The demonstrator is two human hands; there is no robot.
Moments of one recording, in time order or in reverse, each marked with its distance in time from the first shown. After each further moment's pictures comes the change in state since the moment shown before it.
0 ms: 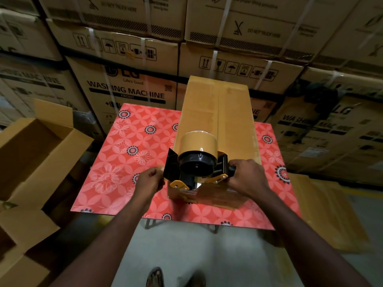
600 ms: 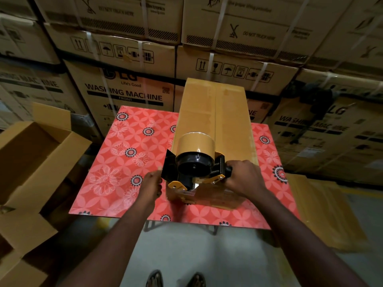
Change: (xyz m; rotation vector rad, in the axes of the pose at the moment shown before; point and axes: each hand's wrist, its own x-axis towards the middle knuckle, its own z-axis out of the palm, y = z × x) left_hand 0.011 -0.016 0.010 -0.062 0.033 -0.101; right_hand 0.001 0.005 0.008 -0.056 0.020 -0.051
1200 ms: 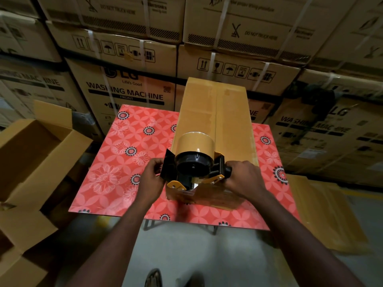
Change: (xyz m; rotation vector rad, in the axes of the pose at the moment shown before) left_hand -0.020 0.017 0.002 0.224 -0.027 0.468; right_hand -0.001 0.001 -0.002 0.005 -0.014 -0.016
